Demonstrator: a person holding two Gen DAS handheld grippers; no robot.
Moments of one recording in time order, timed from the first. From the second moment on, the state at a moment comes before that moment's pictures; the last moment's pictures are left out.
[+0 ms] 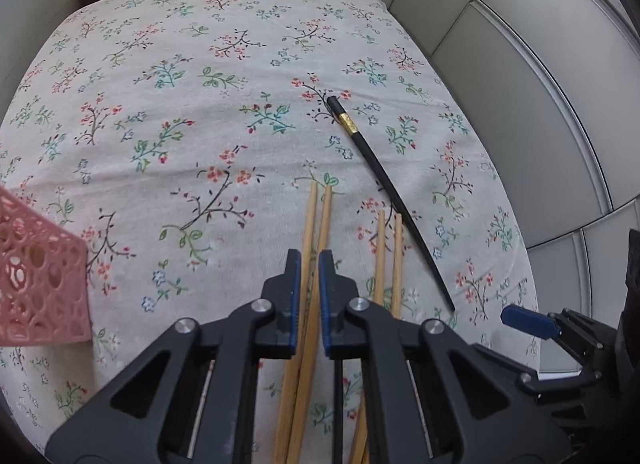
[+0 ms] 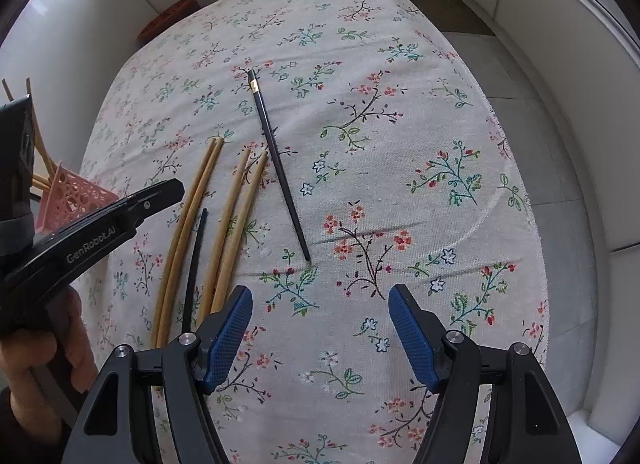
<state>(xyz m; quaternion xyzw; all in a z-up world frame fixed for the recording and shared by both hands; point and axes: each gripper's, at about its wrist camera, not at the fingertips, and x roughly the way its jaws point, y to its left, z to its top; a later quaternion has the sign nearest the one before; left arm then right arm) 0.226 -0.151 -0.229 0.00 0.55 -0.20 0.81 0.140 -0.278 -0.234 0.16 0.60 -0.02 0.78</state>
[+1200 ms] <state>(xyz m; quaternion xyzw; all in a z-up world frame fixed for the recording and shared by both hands) 0.198 -0.123 -0.196 0.07 0.52 -0.18 0.83 0.164 -0.266 -0.229 0.22 0.59 0.00 0.78</state>
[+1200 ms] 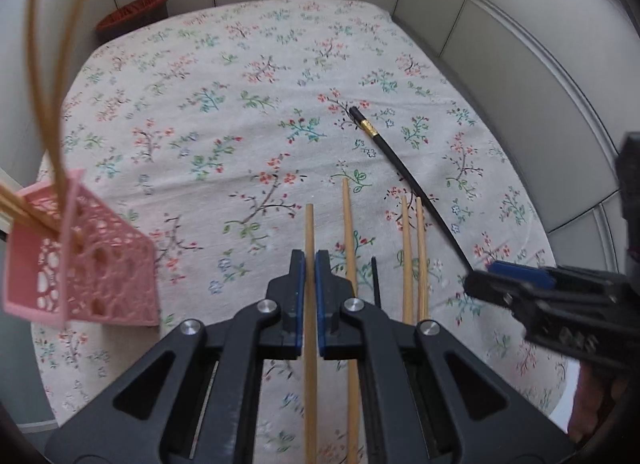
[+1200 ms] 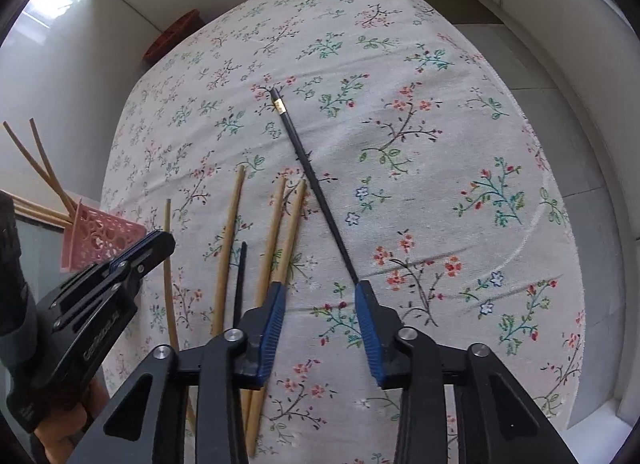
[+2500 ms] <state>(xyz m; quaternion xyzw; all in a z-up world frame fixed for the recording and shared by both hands) 0.116 -0.007 -0.097 0.03 0.40 -0.19 0.89 0.182 -0.228 -0.204 0.17 0.52 0.00 0.84</state>
